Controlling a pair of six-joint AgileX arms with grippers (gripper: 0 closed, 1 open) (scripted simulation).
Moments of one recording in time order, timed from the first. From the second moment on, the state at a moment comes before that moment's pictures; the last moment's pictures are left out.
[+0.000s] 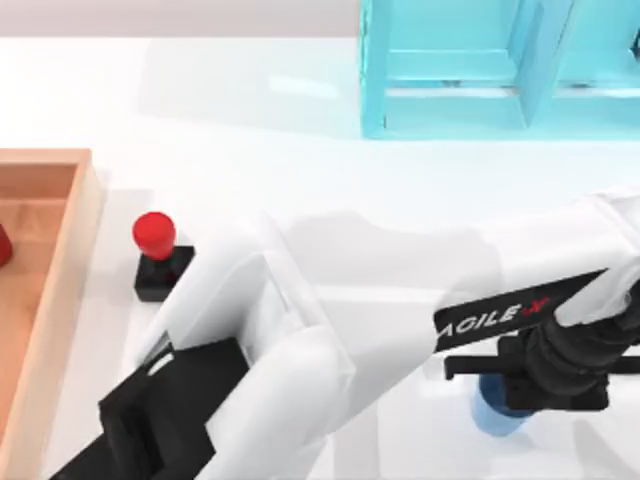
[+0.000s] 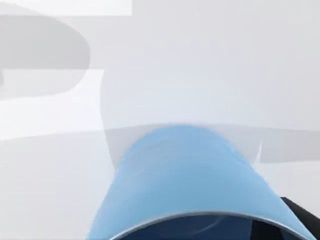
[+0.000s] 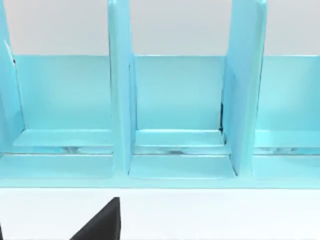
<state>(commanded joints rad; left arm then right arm) -1.15 2.53 2.22 -1.22 -0.08 -1.12 0.00 0.00 0.00 0.00 0.00 0.00</state>
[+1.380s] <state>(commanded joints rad) -1.05 2.07 1.84 -1.29 -0.08 -1.02 0.00 0.00 0.00 0.00 0.00 0.00</state>
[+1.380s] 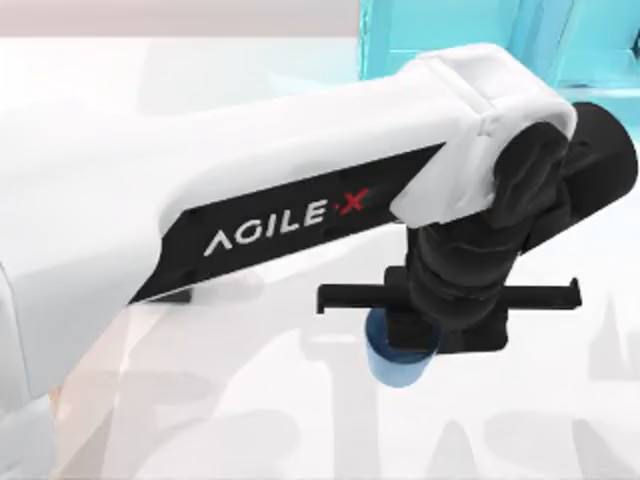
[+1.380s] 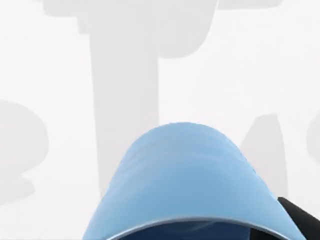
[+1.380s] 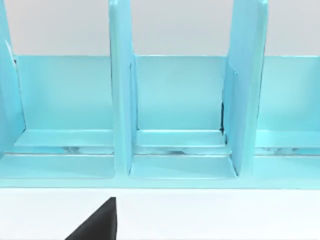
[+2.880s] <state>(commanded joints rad) 0.27 1.36 0.99 -1.17 -0.01 0.30 0.00 0.00 0.00 0.00 0.00 0.00</state>
